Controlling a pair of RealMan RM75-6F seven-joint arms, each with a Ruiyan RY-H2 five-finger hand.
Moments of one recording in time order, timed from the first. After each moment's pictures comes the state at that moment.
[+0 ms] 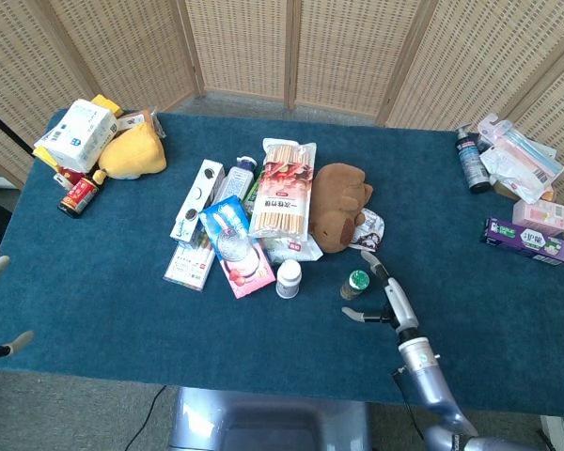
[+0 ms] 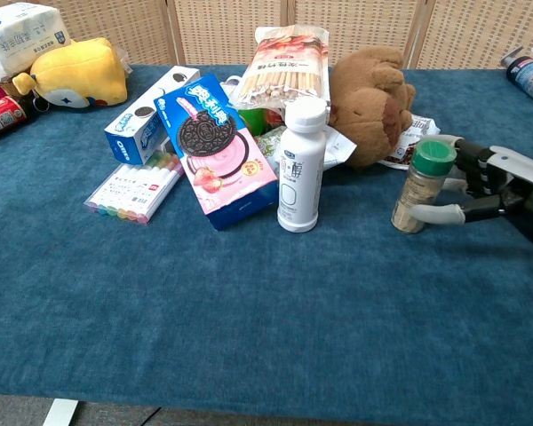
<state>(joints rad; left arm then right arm) -0.03 -0.88 -0.03 -1.91 1.51 1.54 0.04 0.38 -1.68 0.19 -1.38 -1.32 1.08 0.63</state>
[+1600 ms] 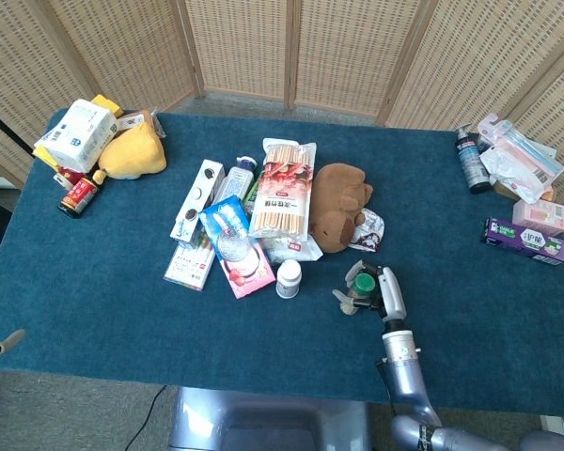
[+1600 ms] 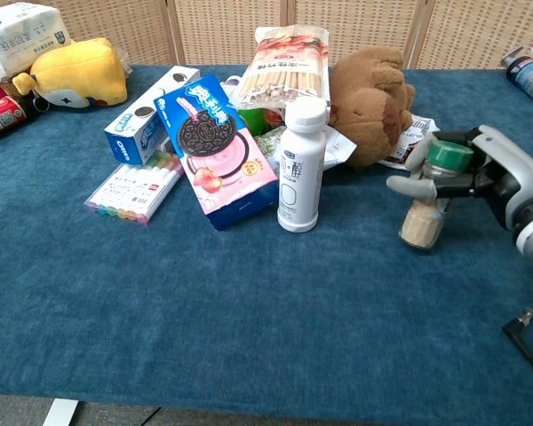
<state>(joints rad) -0.02 -0.86 -0.04 -1.91 1.49 1.54 0.00 0.40 -1.88 0.27 -1.20 -1.32 1.22 0.59</state>
